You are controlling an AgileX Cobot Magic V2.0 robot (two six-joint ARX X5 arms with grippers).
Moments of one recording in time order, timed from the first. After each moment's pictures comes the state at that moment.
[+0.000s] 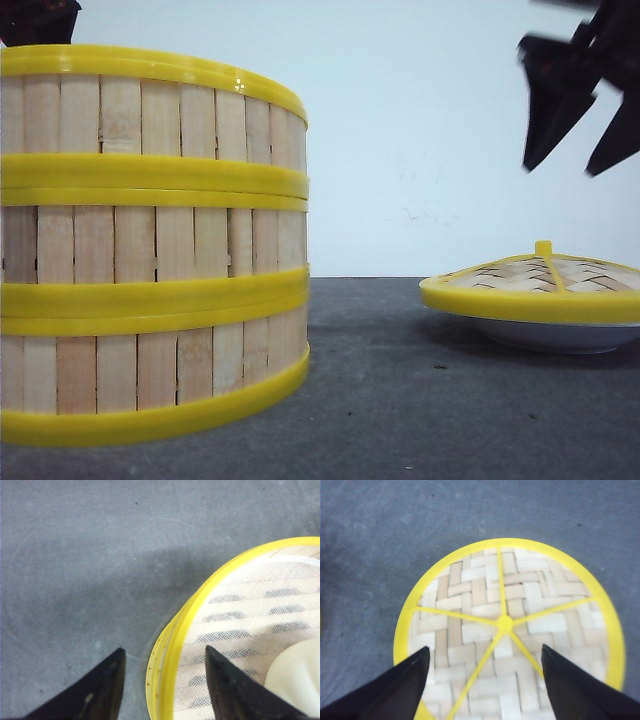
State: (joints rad) left arm -0.19 1.27 1.24 -0.83 0.11 -0.02; right arm 0.26 1.25 0.94 -0.47 -0.08 0.07
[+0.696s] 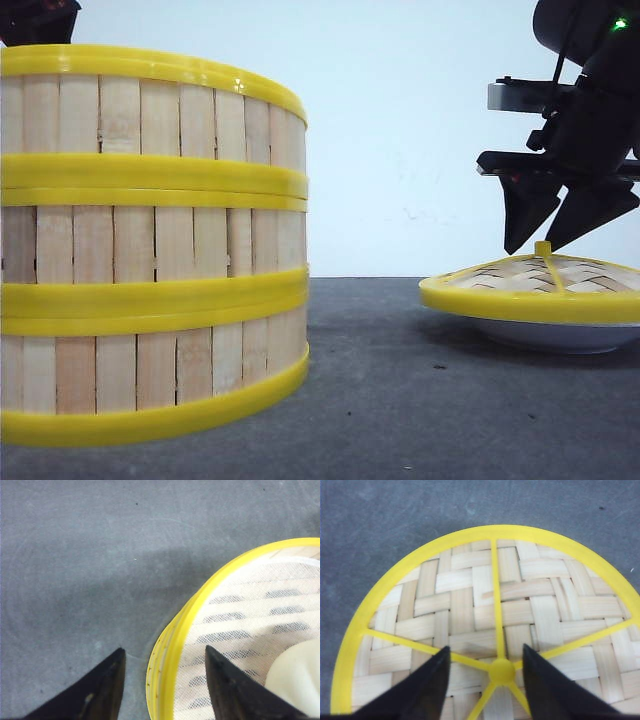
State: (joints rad) left arm -0.19 1.27 1.24 -0.83 0.11 -0.02; right arm 0.25 1.48 0.94 -0.30 -0.04 0.05
